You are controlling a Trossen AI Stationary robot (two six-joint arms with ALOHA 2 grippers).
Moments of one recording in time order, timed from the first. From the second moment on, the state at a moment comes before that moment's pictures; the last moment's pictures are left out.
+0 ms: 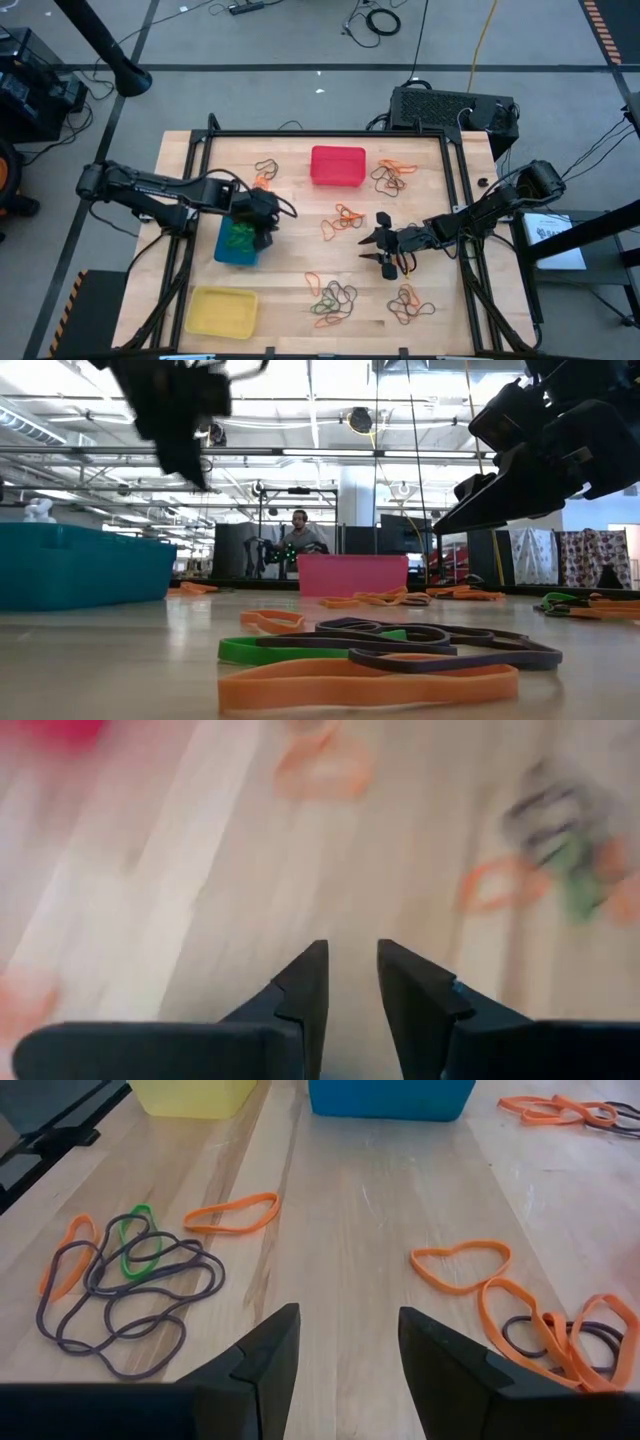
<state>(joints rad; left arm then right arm) -0.08 1.24 0.88 -0.57 0.01 -0.37 0.33 1.40 0.38 0.54 0.23 0.20</state>
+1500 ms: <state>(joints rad) -0.50 1.97 1.05 0.11 0.03 -0.33 0.33 1.40 0.38 0.56 0.23 0.31</state>
